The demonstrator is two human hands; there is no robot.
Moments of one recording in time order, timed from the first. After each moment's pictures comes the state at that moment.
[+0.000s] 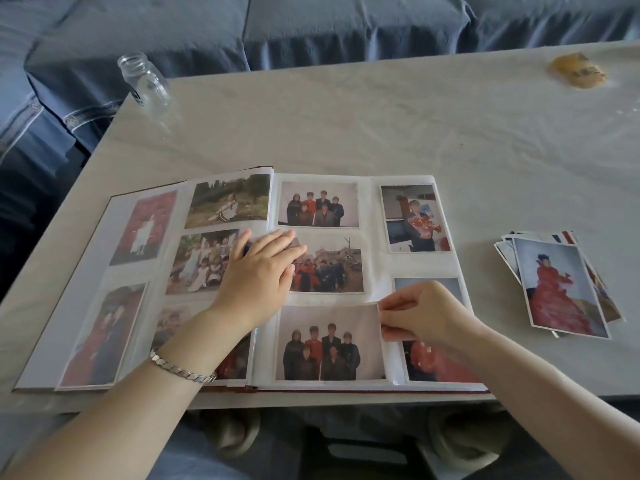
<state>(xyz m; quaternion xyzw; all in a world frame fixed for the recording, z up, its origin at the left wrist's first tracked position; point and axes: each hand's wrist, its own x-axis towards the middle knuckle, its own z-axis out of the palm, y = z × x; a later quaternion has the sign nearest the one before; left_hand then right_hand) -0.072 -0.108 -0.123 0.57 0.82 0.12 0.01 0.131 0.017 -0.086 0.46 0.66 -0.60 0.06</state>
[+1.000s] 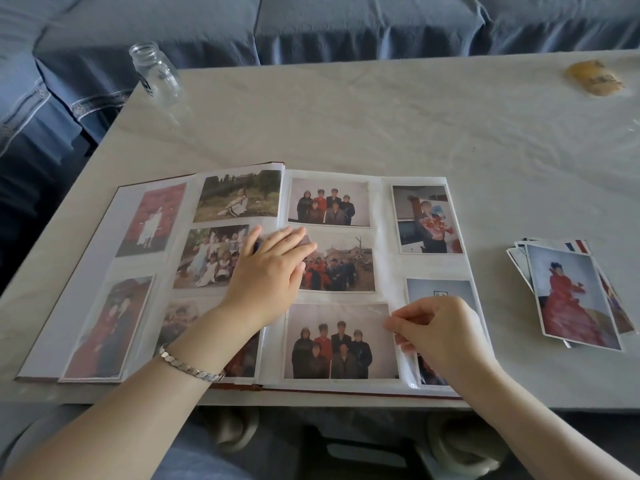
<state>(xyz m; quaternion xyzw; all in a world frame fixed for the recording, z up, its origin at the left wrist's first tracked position) -0.071 -0.108 -0.123 0.56 0.82 0.13 0.02 0.139 -0.004 -0.093 0.49 0.72 -0.49 -0.05</state>
